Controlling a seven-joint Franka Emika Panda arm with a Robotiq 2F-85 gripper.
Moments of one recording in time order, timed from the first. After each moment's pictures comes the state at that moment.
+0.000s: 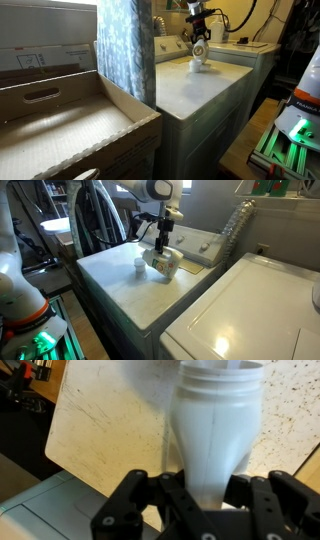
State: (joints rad) arm -0.06 0.29 -0.18 -1.72 -0.07 1.70 0.88
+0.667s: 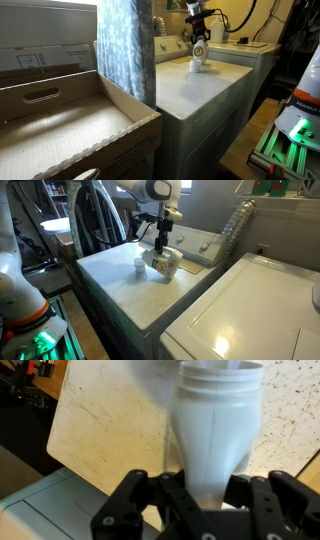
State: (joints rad) arm -0.05 0.29 -0.17 -1.72 -0.09 1.70 0.88
